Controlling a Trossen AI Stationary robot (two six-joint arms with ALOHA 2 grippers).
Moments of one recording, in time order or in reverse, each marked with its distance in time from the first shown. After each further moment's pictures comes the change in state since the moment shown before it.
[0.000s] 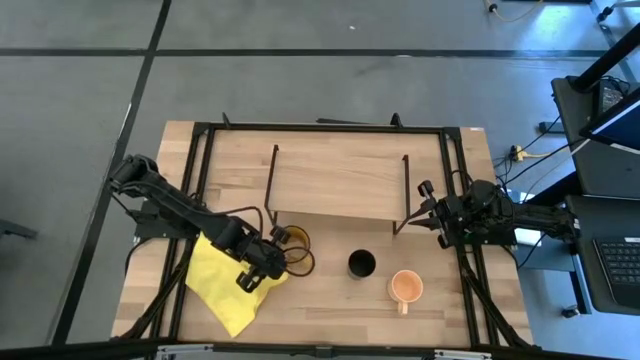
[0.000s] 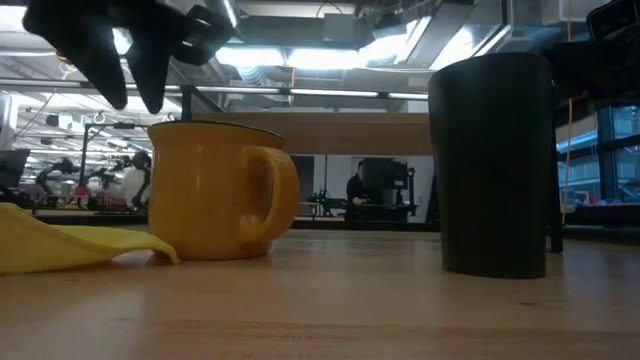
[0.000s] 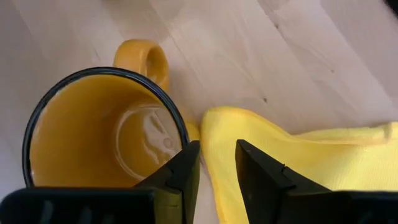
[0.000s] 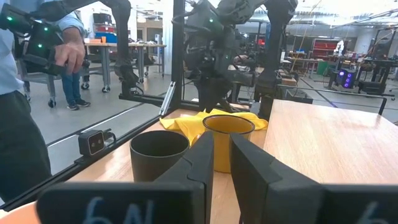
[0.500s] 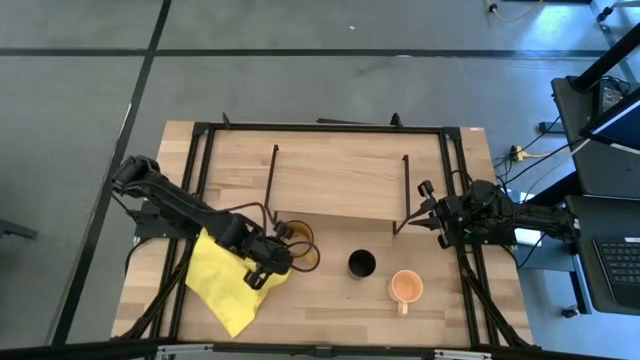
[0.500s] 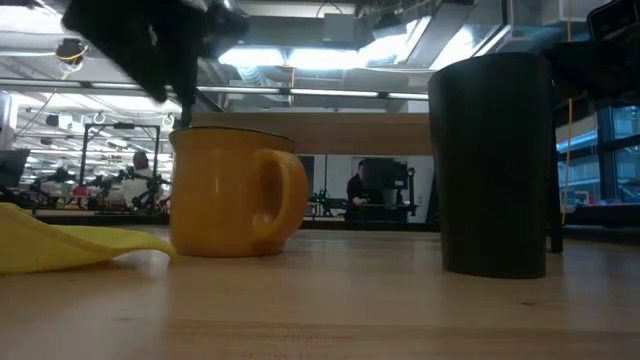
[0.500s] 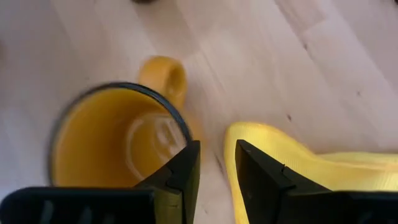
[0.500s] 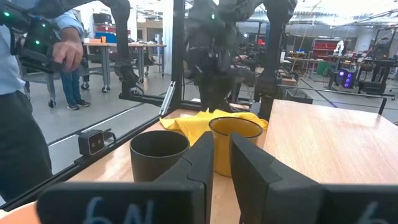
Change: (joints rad) left arm 0.023 0.011 0.052 -0.005 -0.051 -0.020; right arm 0.000 0.000 0.000 0.000 0.000 -0.001
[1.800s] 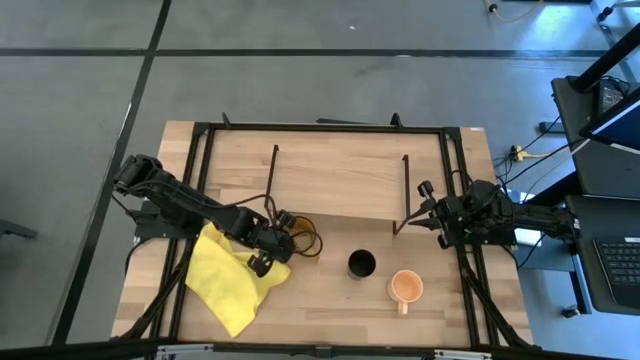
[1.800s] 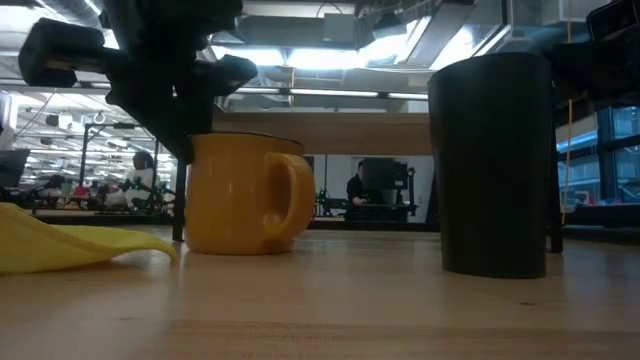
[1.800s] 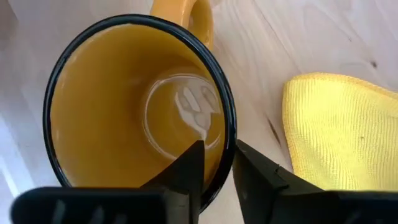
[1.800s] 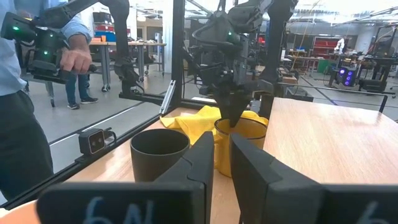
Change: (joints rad) left arm 0.095 0.013 -0.120 0.068 -0.054 0.159; right arm 0.000 0.000 0.000 -0.007 0.000 0.001
